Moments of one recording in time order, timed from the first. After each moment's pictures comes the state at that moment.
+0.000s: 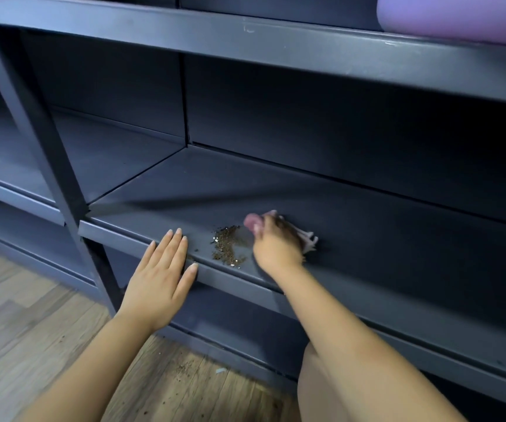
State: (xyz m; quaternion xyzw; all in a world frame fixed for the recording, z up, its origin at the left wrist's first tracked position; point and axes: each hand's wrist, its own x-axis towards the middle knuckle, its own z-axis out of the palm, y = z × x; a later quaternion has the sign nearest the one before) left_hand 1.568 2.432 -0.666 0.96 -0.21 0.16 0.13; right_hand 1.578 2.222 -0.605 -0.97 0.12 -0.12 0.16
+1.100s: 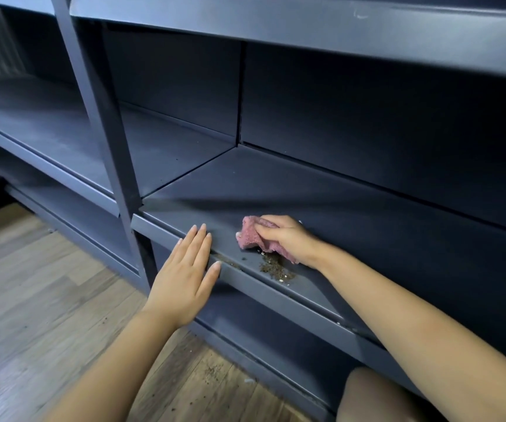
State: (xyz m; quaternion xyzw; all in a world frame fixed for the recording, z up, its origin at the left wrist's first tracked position) left_hand 1.582 2.458 -0.668 0.96 -0.17 0.13 0.17; right_hand 1.624 2.253 -0.596 -0.79 -0.12 0.13 0.59
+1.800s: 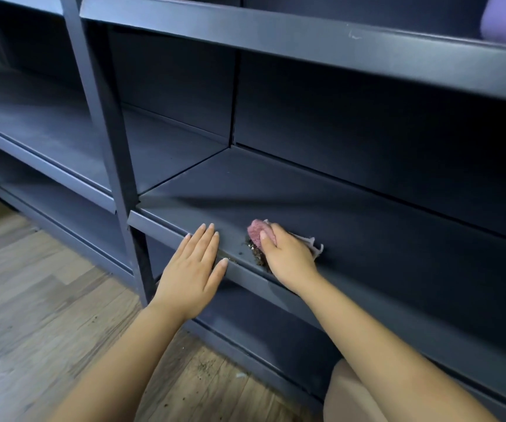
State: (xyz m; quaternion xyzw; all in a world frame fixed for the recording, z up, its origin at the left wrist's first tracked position) left_hand 1.578 2.447 -0.665 0.95 -0.20 0.17 0.14; right_hand 1.575 2.265 -0.600 -0.95 0.01 -0.03 0.31
